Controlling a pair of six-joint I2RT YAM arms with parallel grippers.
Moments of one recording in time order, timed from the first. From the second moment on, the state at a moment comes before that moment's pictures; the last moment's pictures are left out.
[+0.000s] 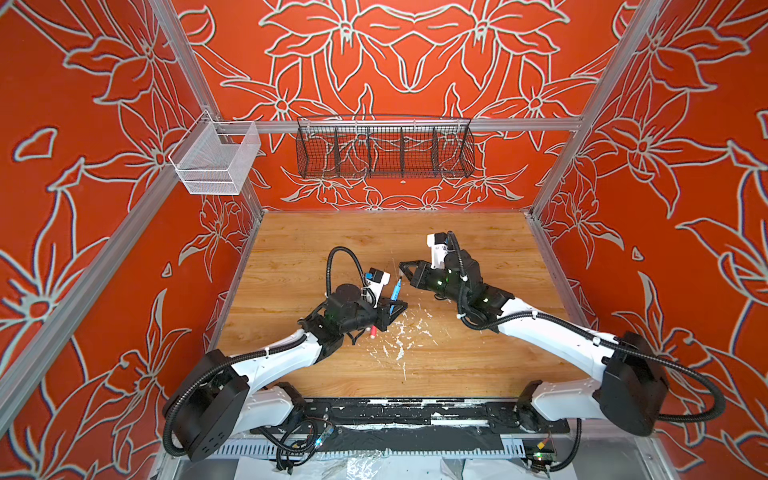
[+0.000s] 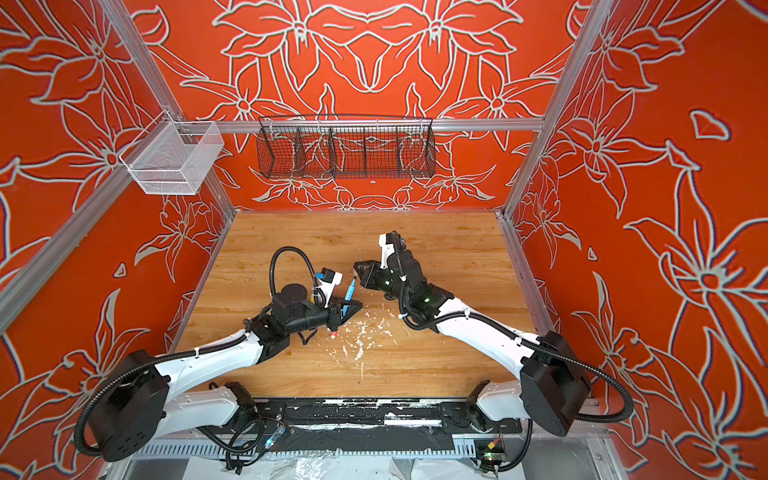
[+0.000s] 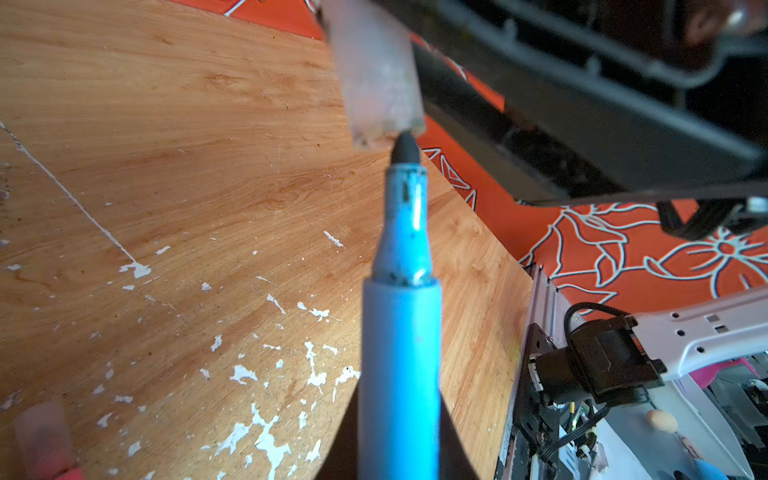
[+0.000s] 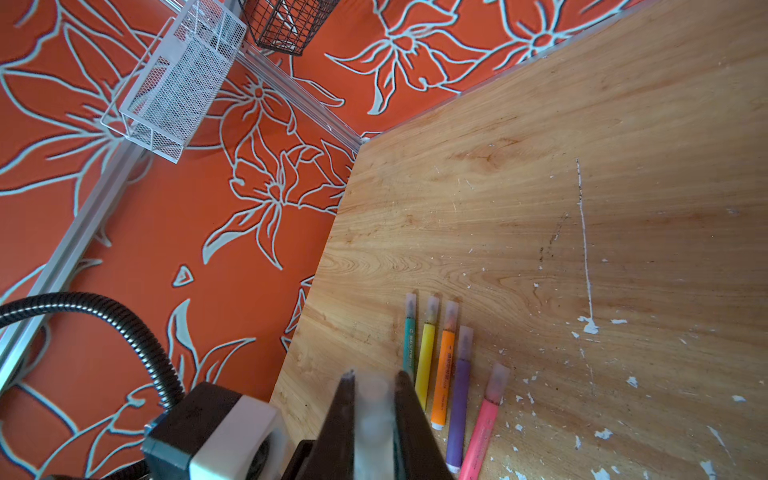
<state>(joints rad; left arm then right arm) -0.63 1.21 0.50 0.40 0.42 -0.48 0.75 1.34 0.92 0.13 -0.07 0.87</state>
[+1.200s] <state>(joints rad) -0.63 1.21 0.50 0.41 0.41 -0.50 0.78 1.30 0.89 0.18 -0.03 0.89</state>
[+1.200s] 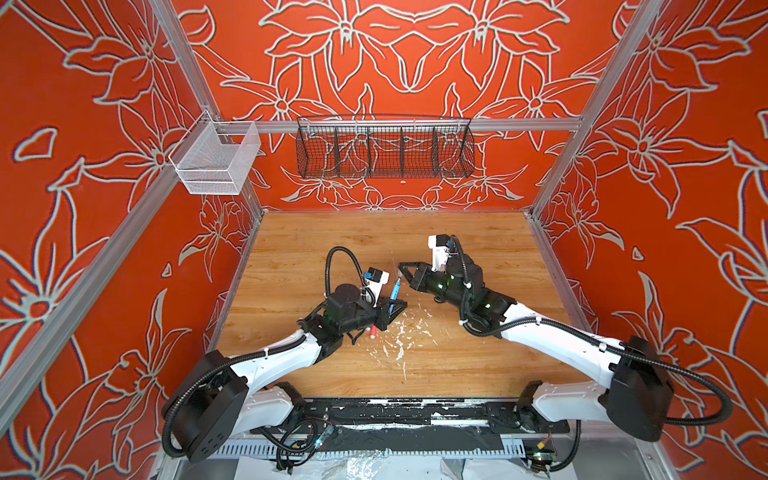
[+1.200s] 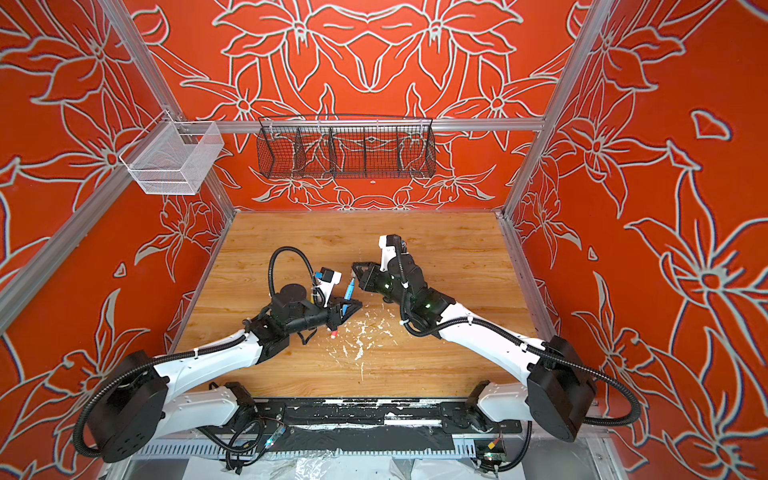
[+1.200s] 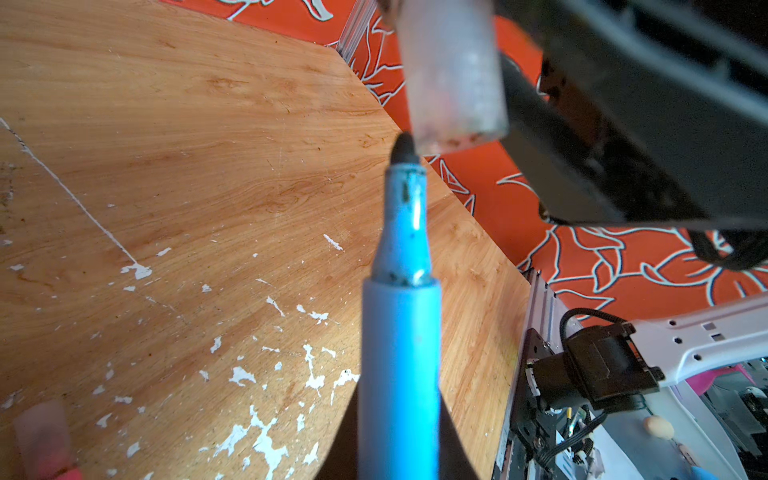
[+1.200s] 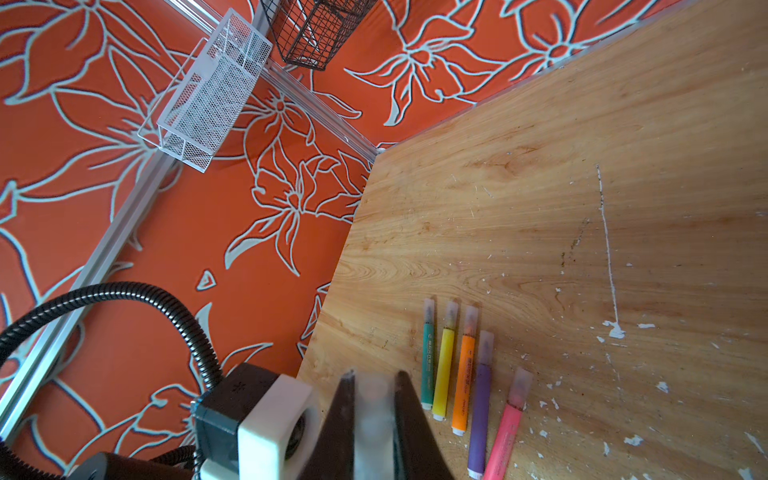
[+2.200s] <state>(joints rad) -0.63 1.21 0.50 0.42 0.42 -0.50 0.76 1.33 0.89 0.17 -0.04 0.88</state>
